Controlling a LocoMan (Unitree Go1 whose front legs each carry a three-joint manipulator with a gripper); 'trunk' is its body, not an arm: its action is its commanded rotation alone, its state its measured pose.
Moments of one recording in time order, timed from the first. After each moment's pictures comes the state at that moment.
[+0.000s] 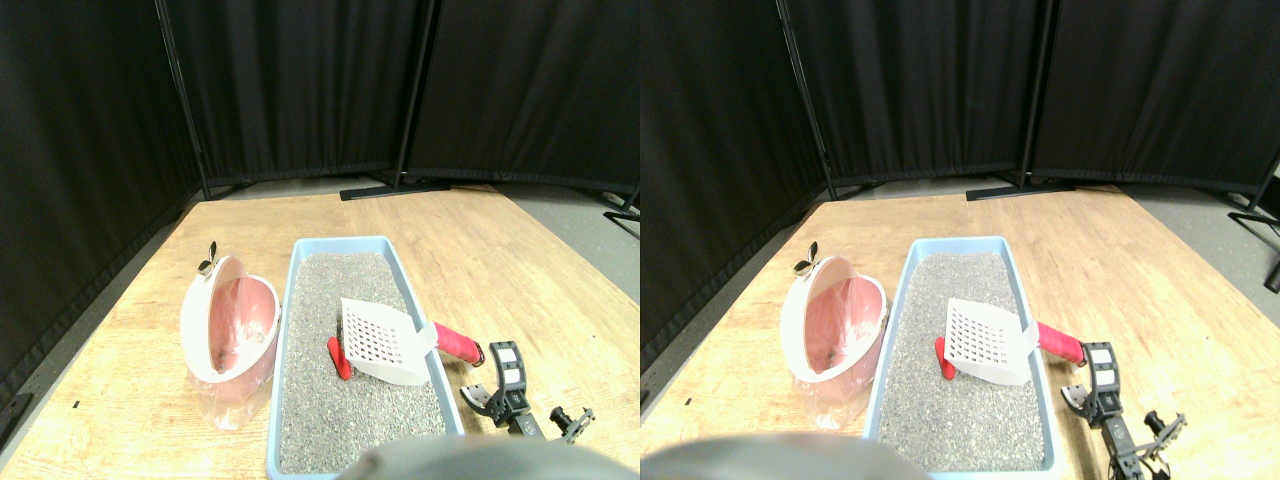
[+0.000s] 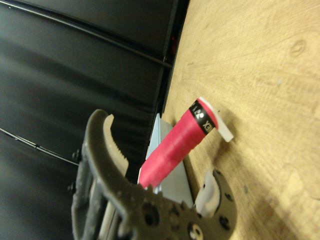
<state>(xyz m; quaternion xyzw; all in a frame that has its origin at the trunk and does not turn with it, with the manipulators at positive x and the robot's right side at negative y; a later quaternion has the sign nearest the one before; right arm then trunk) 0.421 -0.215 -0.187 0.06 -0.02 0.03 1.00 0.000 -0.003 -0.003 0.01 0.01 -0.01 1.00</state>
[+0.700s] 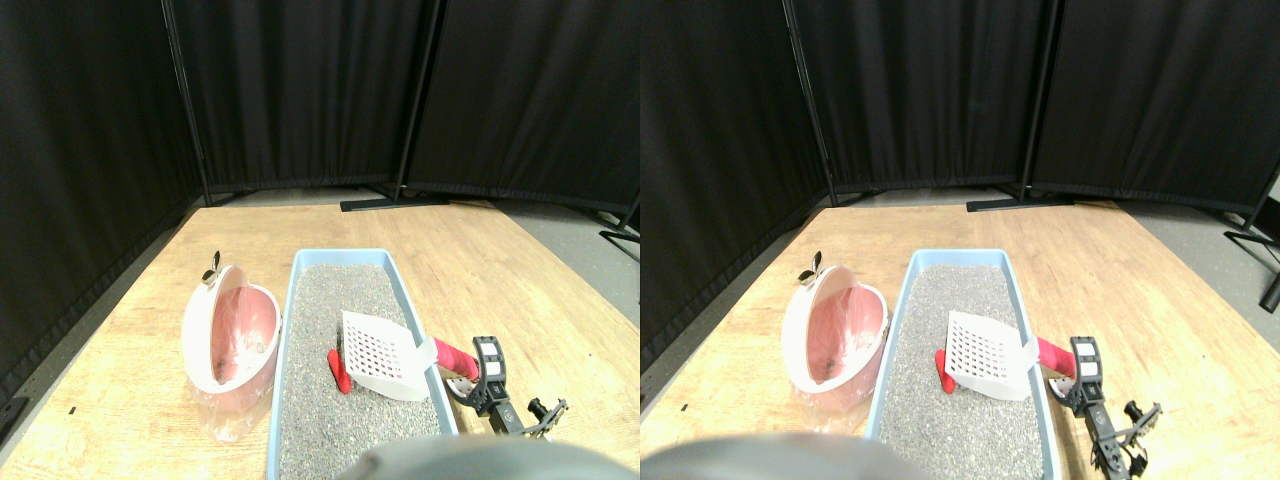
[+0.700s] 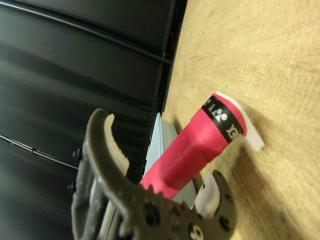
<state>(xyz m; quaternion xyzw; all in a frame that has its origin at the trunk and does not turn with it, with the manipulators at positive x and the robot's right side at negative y) 0.446 -0.210 -0.187 0.07 -0.01 0.03 1.00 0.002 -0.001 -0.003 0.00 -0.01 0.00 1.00</state>
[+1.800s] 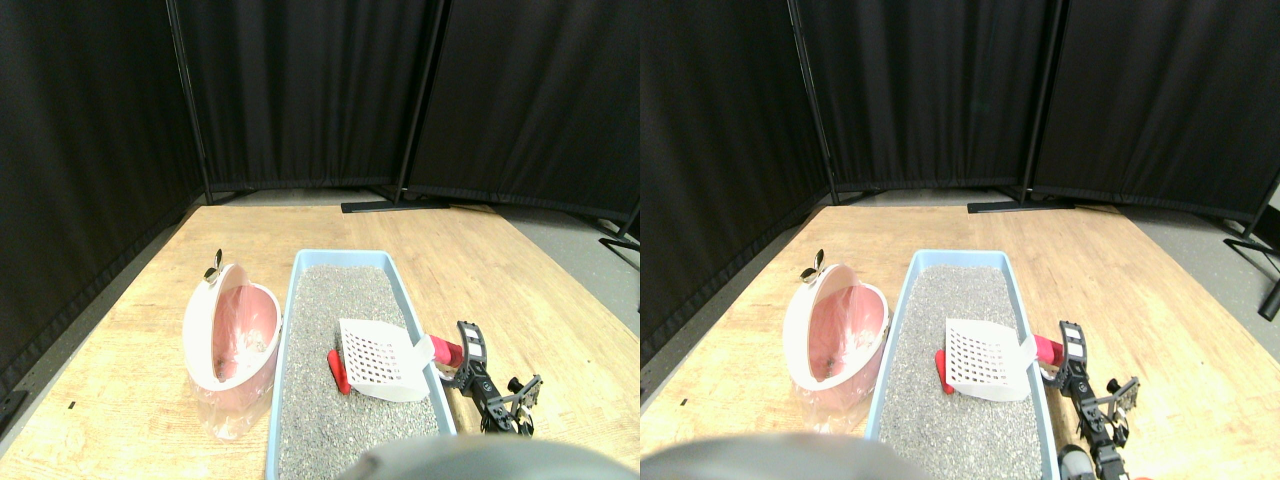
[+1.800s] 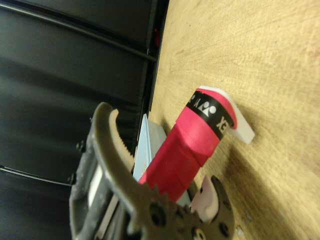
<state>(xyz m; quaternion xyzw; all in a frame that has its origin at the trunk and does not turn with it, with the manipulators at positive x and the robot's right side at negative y) 0.473 -0.207 -0.196 0.12 0.06 0.01 0.99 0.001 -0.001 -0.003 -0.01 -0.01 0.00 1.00</state>
